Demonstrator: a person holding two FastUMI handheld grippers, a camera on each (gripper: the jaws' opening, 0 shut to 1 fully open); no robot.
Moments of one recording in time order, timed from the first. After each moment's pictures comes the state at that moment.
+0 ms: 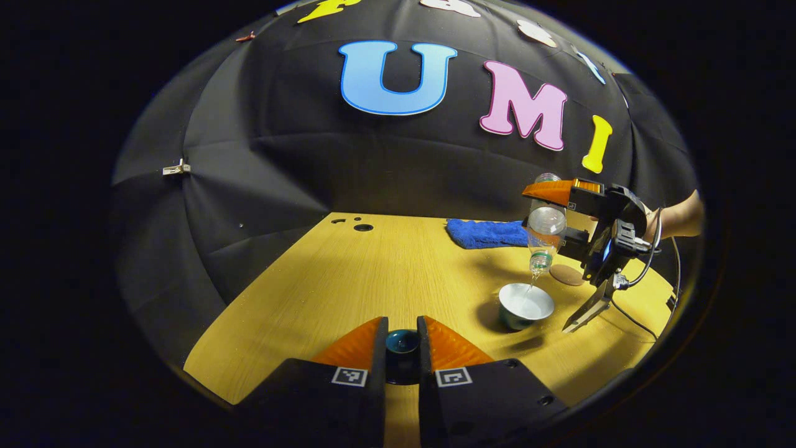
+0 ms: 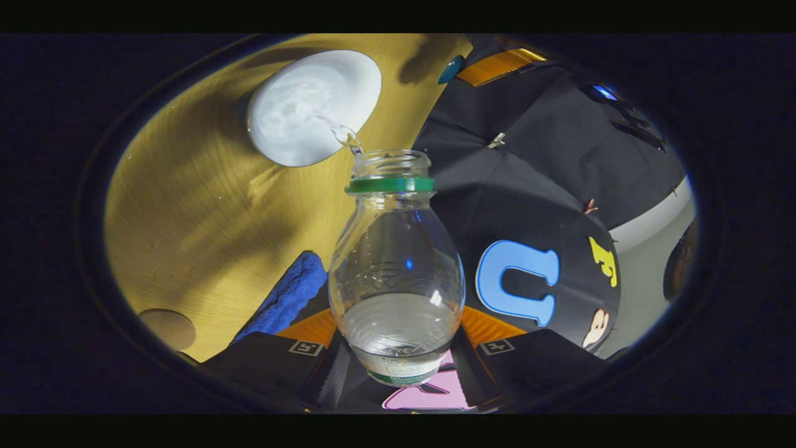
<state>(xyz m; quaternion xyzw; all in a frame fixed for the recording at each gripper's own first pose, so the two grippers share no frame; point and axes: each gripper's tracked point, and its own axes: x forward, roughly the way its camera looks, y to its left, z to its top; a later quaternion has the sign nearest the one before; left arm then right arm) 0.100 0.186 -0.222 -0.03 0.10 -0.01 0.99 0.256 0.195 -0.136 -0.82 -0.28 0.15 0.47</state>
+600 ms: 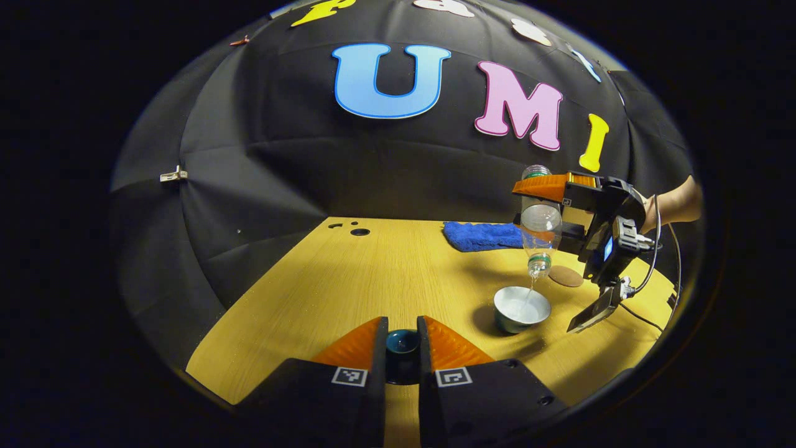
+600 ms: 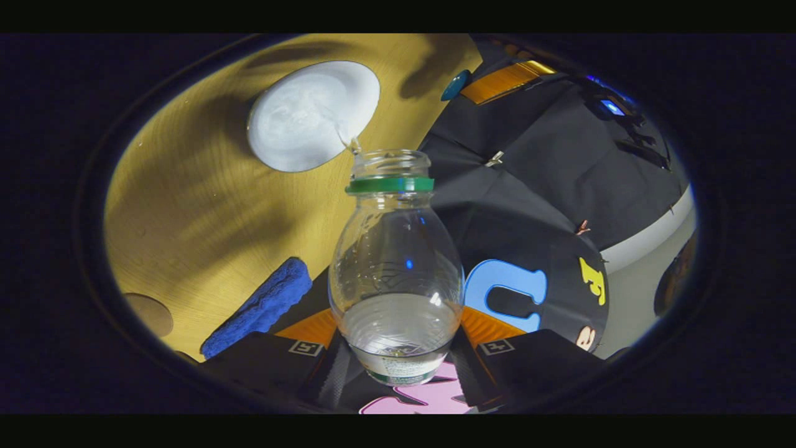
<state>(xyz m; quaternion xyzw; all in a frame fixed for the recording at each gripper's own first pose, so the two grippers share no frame) 0.100 0.177 -0.215 -0.03 0.10 -0.01 0.99 0.246 0.212 -0.129 -0.82 -0.31 0.17 0.44</state>
